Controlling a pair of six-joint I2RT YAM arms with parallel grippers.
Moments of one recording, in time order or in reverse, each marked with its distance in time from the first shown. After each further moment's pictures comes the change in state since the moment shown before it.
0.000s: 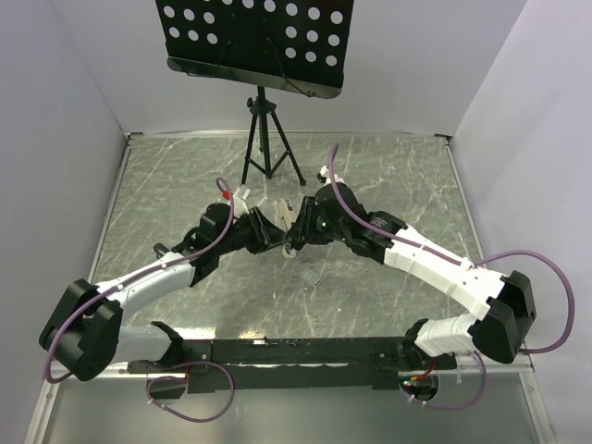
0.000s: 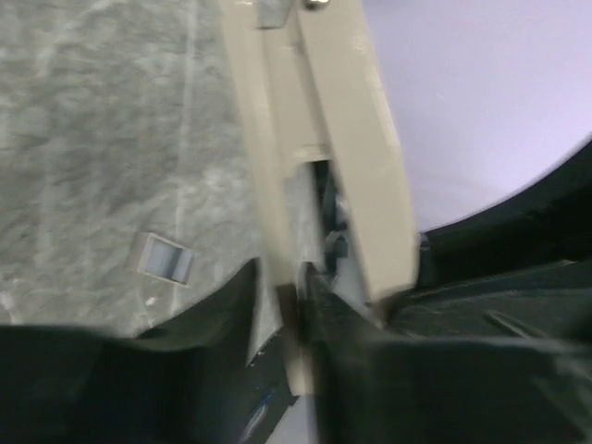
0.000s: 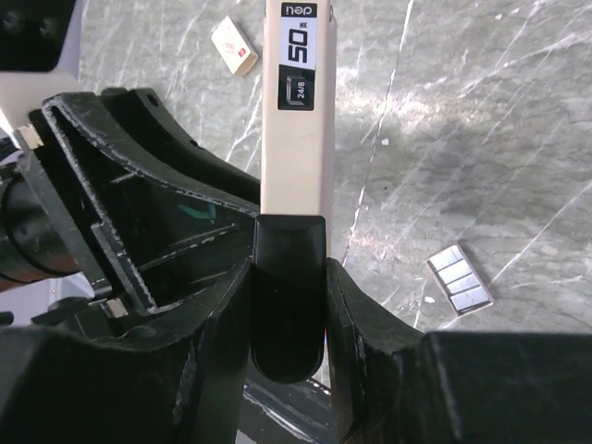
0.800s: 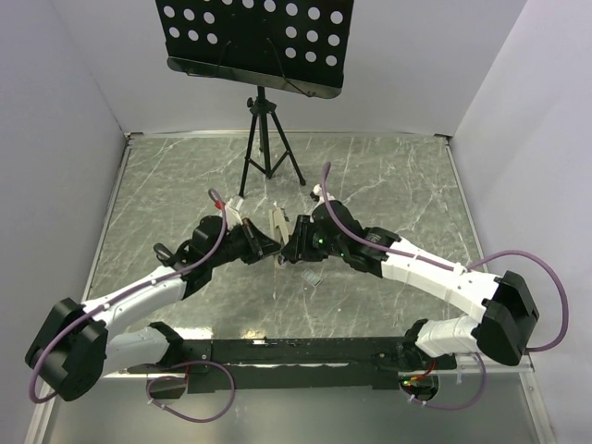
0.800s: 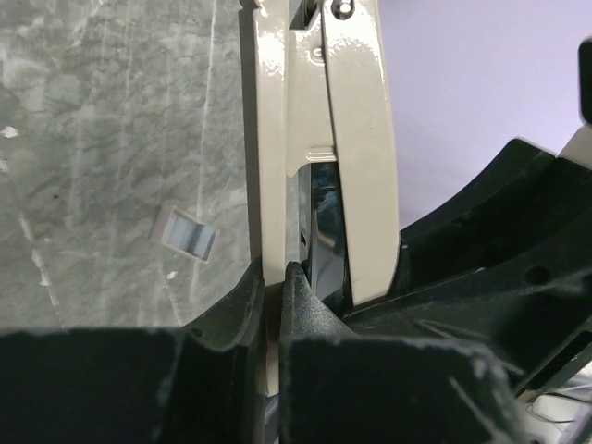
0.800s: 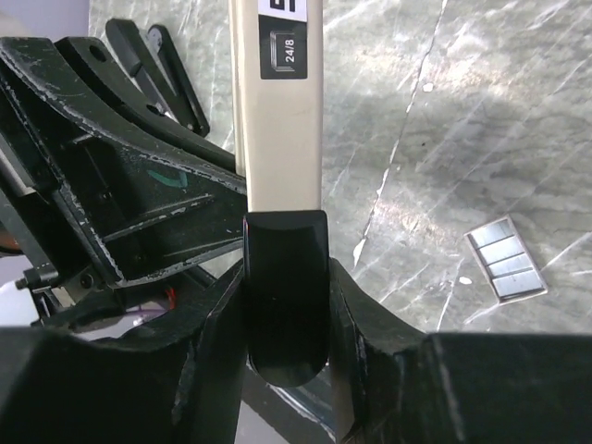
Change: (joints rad) left arm -0.017 -0.120 -0.102 0.001 -0.048 -0.006; right arm 0.043 -0.021 -0.165 0.134 -0.085 0.034
